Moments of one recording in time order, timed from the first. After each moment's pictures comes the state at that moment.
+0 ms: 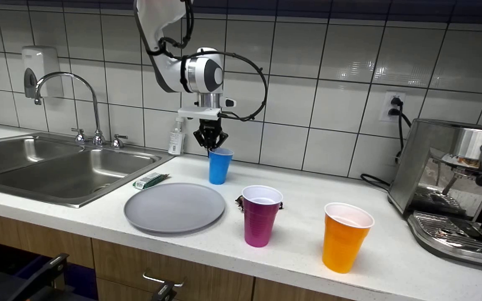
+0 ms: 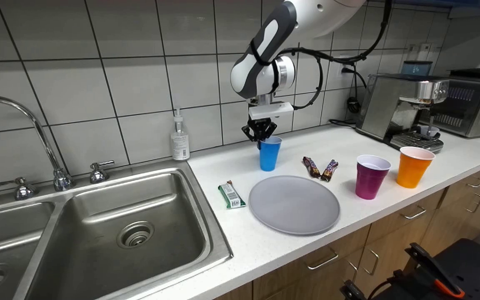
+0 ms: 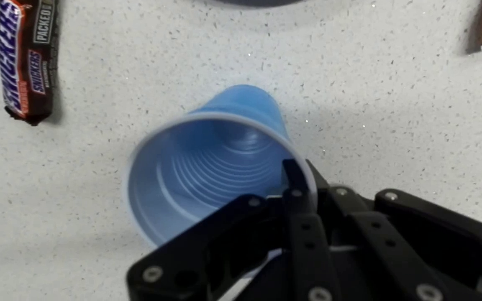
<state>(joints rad) 0.04 0.70 -0.05 -1.60 -0.05 2.35 0.12</state>
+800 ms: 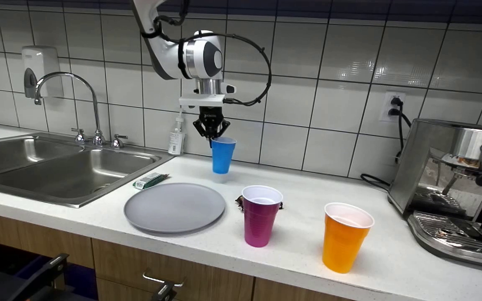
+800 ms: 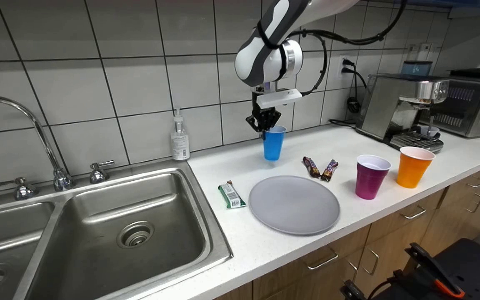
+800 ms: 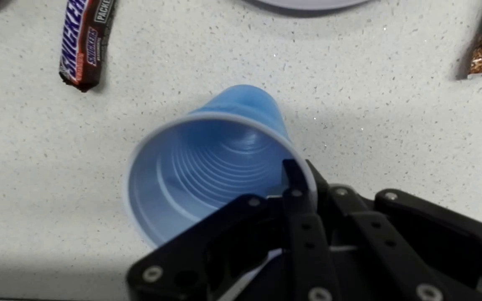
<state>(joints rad) 0.04 0.57 -0.05 -1.71 -0.09 2.36 0.01</state>
